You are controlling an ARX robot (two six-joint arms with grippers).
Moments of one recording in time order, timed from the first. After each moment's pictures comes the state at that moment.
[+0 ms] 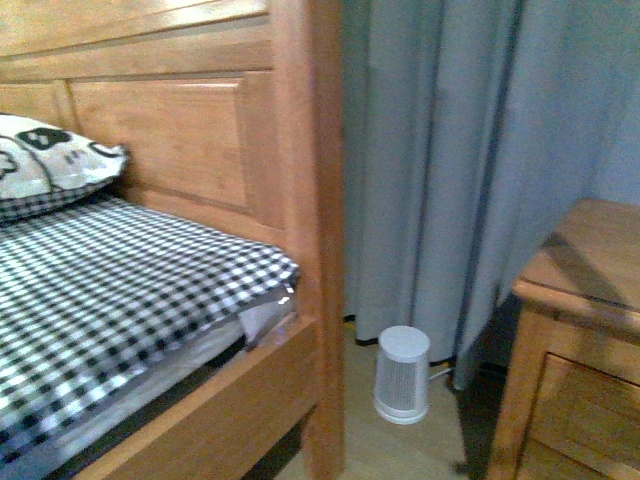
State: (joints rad) left arm 0.05 0.18 0.21 0.13 0.13 0.06; right arm 0.31 0.63 0.42 0.36 0.32 -0.02
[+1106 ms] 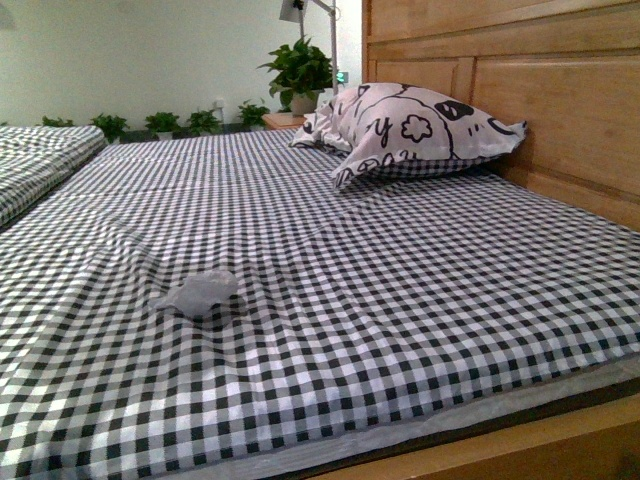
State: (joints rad) left arm 0.05 0.19 0.22 0.08 0.11 0.04; right arm 0.32 0.63 0.41 0.36 0.31 -0.02
